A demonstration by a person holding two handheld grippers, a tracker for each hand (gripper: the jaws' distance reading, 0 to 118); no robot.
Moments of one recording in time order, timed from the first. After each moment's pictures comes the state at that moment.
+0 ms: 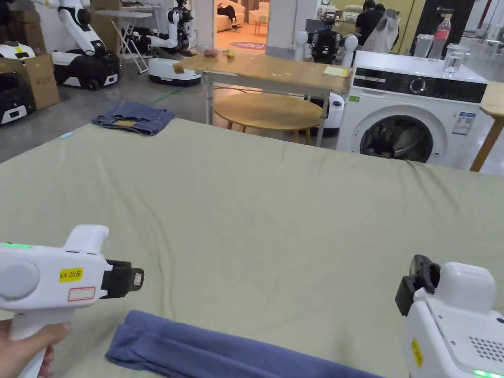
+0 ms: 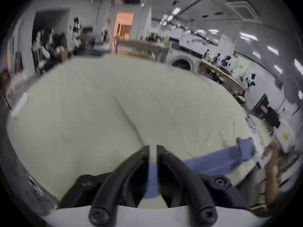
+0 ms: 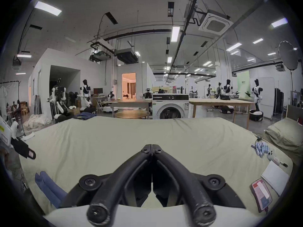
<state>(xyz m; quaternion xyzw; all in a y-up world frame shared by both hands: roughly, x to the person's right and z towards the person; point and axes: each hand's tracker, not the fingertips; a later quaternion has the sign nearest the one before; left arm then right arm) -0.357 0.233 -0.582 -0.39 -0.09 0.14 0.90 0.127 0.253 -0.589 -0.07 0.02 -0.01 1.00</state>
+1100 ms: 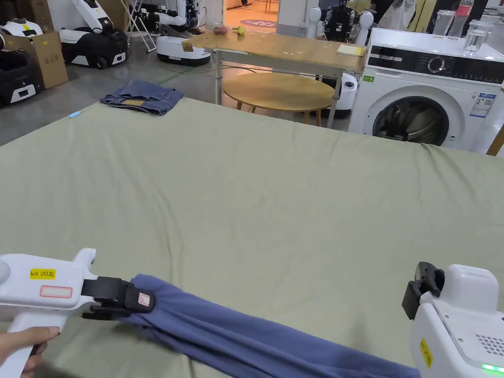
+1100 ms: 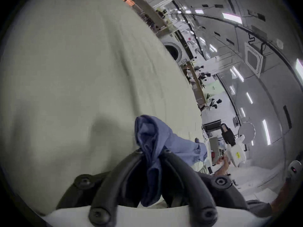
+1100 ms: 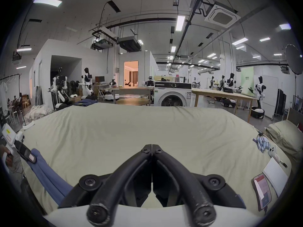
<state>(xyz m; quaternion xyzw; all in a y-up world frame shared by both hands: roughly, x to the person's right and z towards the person) -0.396 0.167 -0.580 -0.43 -0.22 0.38 0.79 0.133 0.230 -0.596 -0.13 0.03 0.00 0.99</state>
